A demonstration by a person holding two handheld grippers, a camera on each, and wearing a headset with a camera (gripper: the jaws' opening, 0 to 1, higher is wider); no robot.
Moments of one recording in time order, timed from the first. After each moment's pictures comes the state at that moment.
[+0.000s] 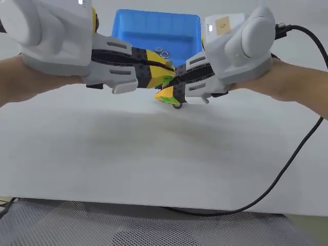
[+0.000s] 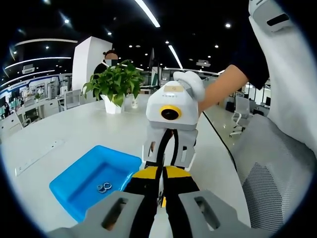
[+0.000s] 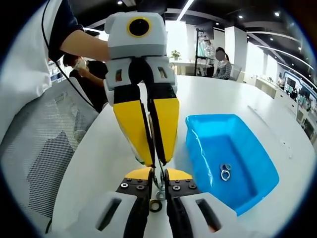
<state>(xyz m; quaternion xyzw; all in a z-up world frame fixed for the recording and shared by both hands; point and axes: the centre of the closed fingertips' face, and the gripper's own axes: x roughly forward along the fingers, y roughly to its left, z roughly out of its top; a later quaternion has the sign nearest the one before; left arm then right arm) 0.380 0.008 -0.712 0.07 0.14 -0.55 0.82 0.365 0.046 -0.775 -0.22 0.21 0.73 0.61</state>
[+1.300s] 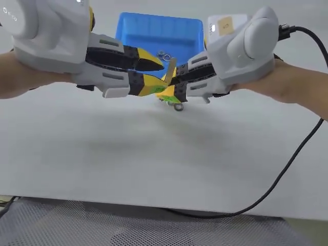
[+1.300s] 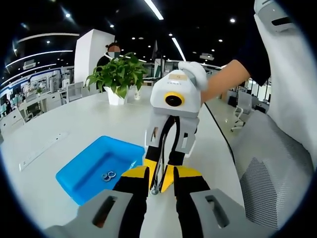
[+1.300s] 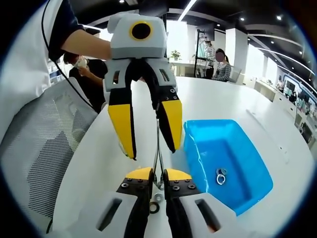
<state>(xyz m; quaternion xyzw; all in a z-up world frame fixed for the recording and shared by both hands) 0.368 0.025 -0.712 0.08 0.18 -0.54 0.82 0.364 0.049 -0.764 -0.24 0.20 0.73 0.61</state>
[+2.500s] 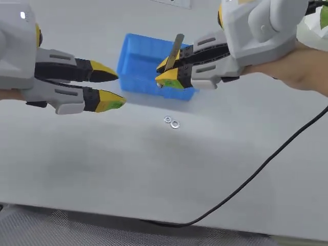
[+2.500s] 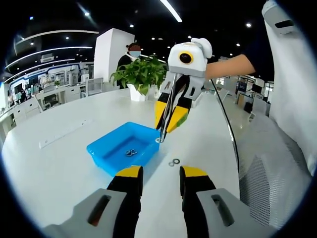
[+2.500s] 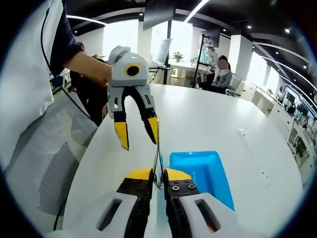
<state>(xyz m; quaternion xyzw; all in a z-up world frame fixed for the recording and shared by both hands) 0.349 0.094 -0.704 0.06 0.19 -0.46 0.86 0.384 0.066 -0.689 -0.27 0.17 0.72 0.61</state>
